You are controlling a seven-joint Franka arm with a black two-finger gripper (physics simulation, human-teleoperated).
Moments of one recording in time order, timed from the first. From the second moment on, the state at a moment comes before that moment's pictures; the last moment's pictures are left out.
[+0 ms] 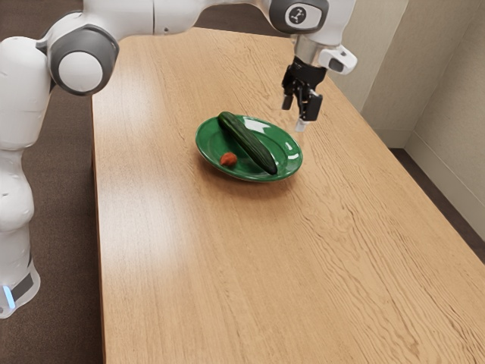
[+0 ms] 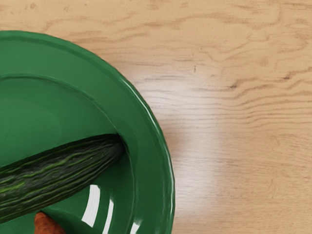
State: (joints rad) arm 0.32 0.28 -0.36 -1.18 0.11 1.45 -0.03
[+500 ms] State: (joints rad) arm 0.33 0.30 -0.27 -1.16 0.08 1.48 0.09
